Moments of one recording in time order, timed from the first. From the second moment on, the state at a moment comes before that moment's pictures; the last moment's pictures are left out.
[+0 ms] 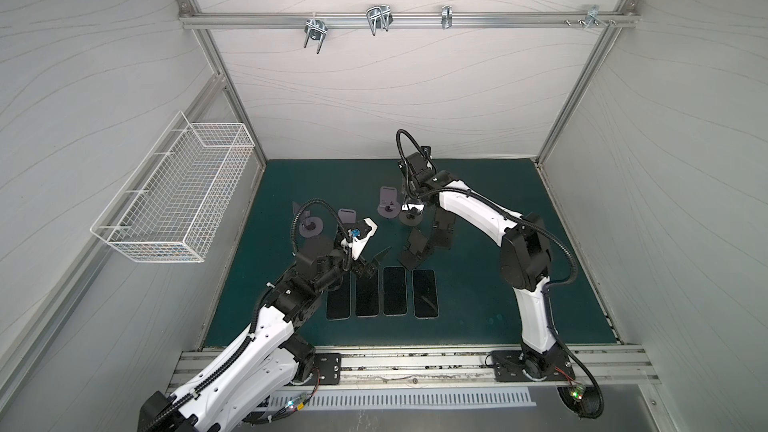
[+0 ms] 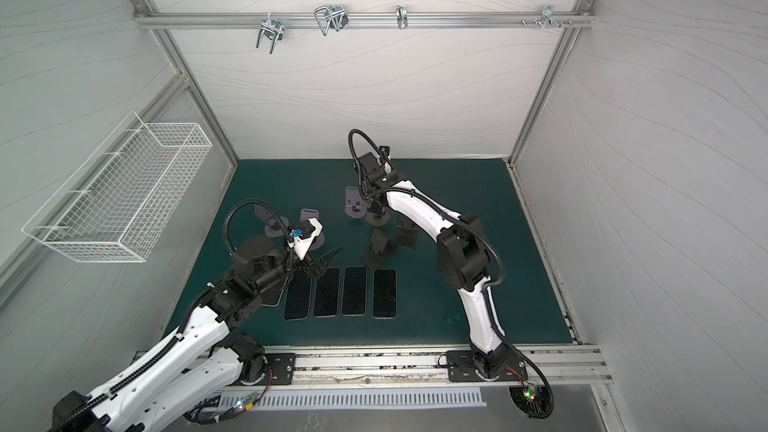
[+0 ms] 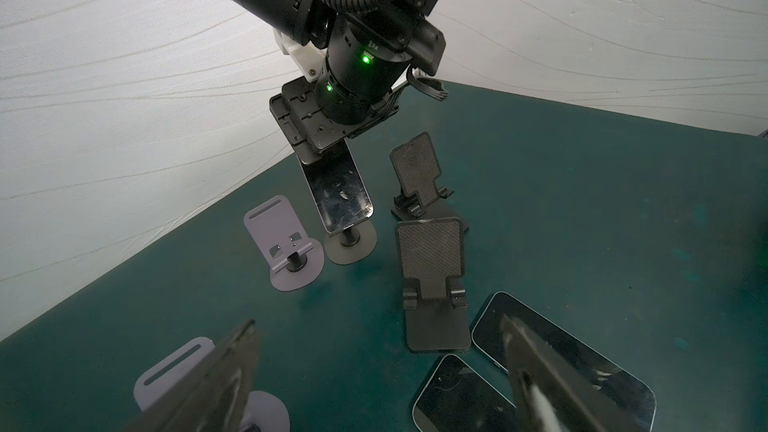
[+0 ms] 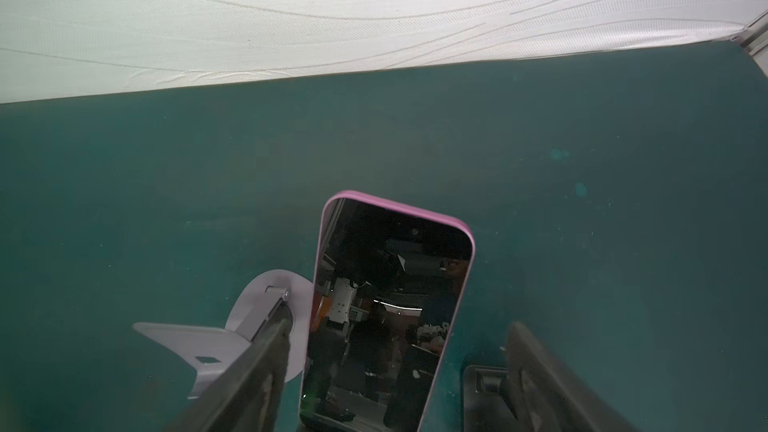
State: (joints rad) left arm -0.53 0.76 0.54 -0.02 0.22 0.22; right arm 0.72 2.11 1.91 -0.64 0.54 0.56
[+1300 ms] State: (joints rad) left arm -0.53 0.76 0.53 -0.04 0.20 0.24; right arm 0.72 2.18 2.02 -0.81 0.56 0.64
